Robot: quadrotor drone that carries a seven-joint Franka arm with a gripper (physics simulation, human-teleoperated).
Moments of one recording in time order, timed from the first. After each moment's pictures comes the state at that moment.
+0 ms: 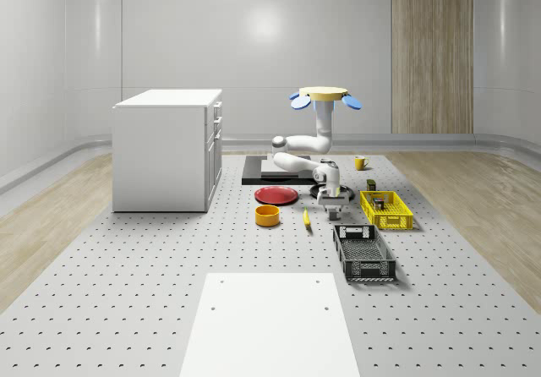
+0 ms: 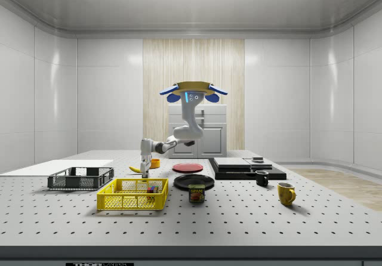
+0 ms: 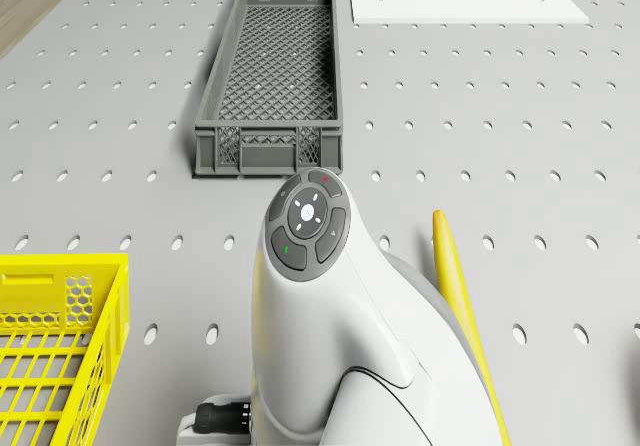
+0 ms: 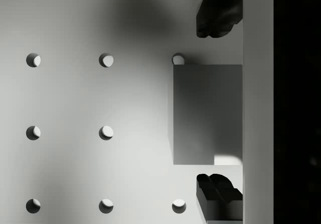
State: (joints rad) arm -1.36 -1.51 1.18 -2.68 -1.94 1.68 1.72
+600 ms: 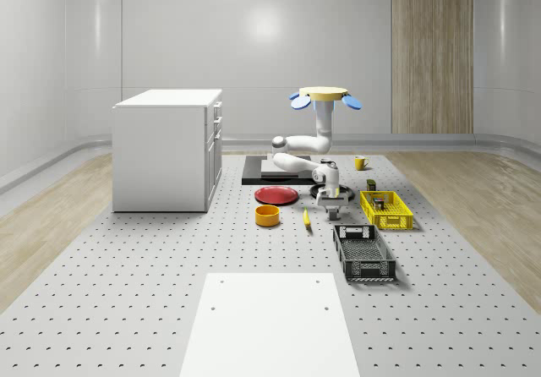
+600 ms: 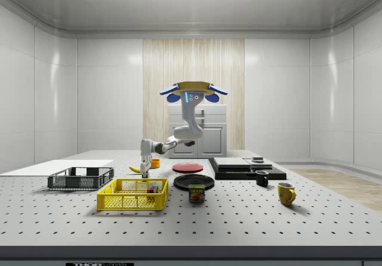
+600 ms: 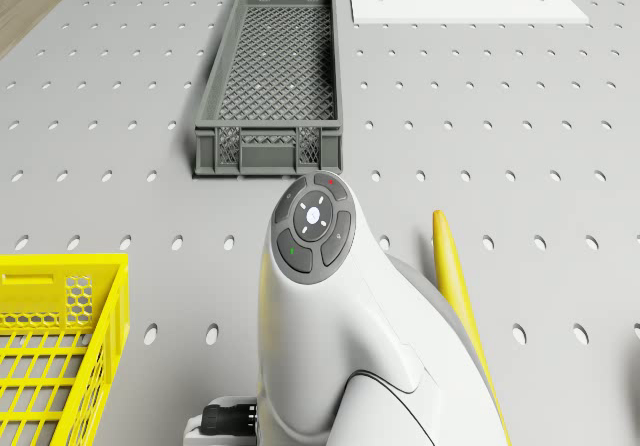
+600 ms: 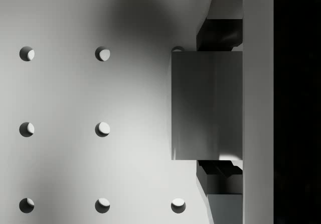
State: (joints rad) arm -1.36 -1.51 1.18 -2.68 -1.95 1.69 1.71
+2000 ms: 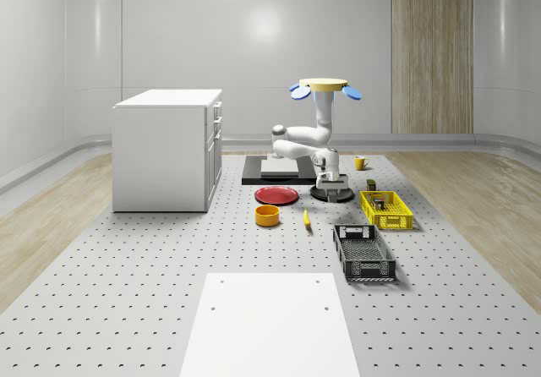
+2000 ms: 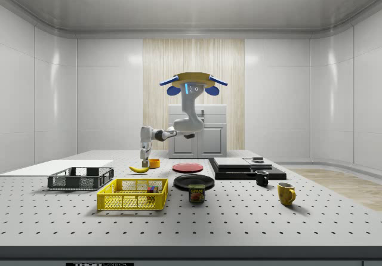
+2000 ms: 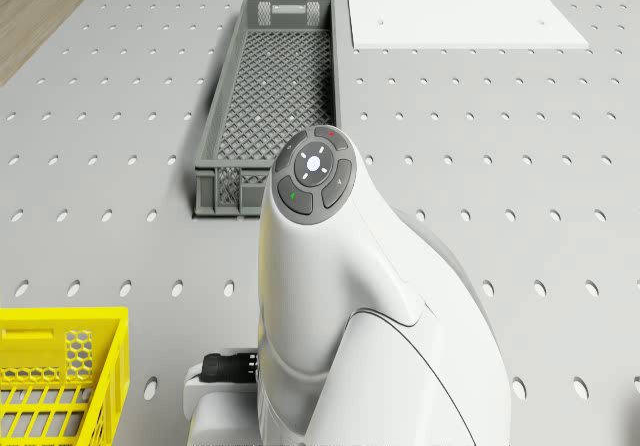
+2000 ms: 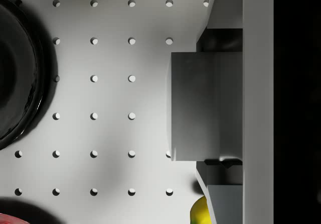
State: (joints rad) arm -1.33 -1.52 1.30 -2.72 -1.84 1.63 1.71
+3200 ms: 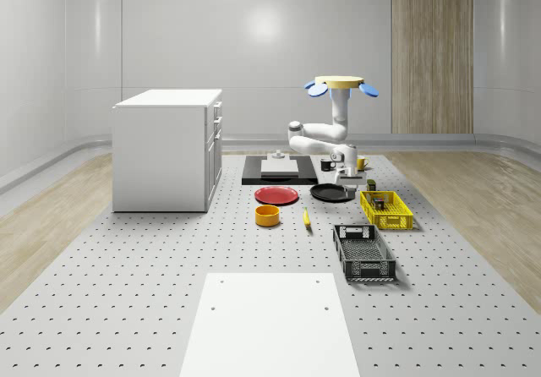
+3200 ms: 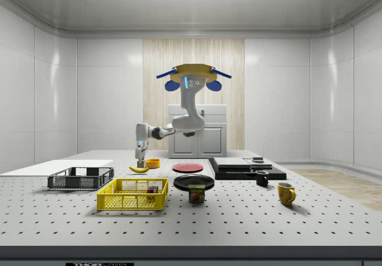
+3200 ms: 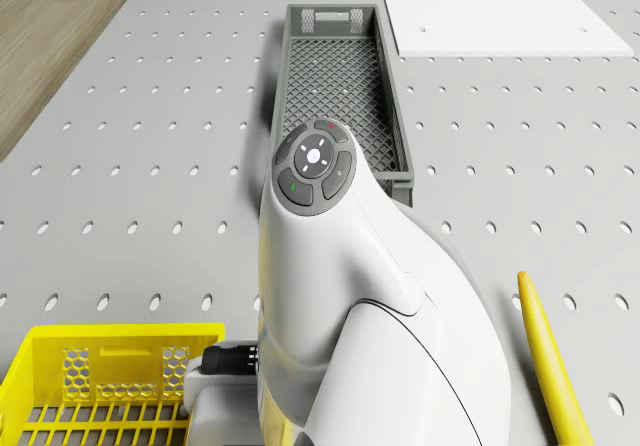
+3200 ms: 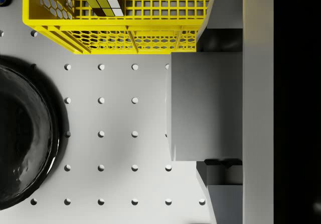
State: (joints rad) arm -1.34 -1.54 1.32 -2.72 -1.81 1.65 1.72
